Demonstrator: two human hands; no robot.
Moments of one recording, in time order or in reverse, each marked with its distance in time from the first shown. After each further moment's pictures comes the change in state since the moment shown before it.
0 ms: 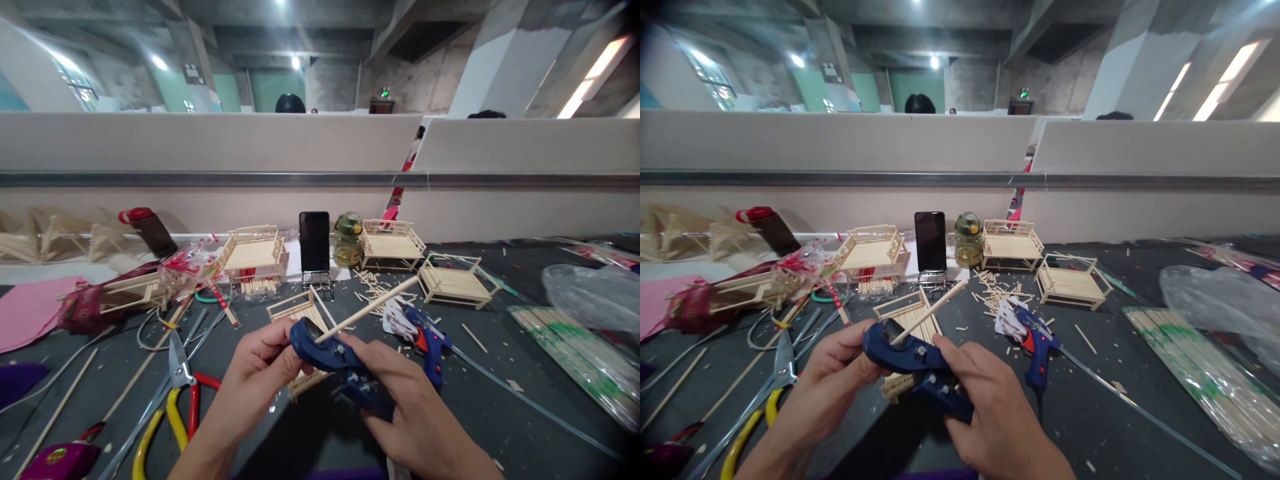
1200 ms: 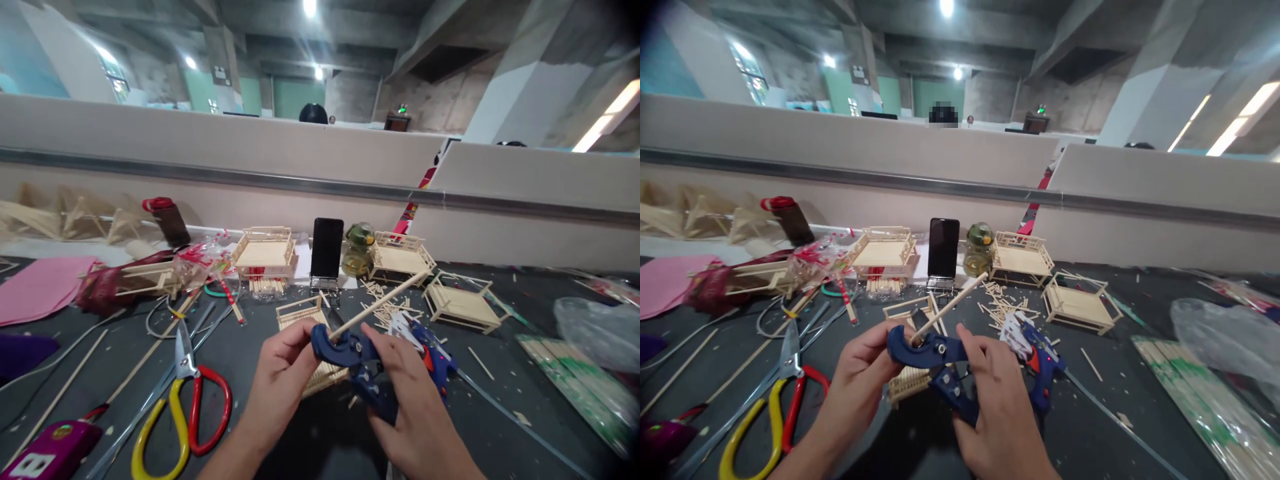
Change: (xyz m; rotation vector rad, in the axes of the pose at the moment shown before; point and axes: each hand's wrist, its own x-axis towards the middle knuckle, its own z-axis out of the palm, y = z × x) left_hand 0.004 -0.008 0.027 -0.102 0.253 0.088; right_hand 0.002 0.006 0.007 -0.176 0.130 -0.004
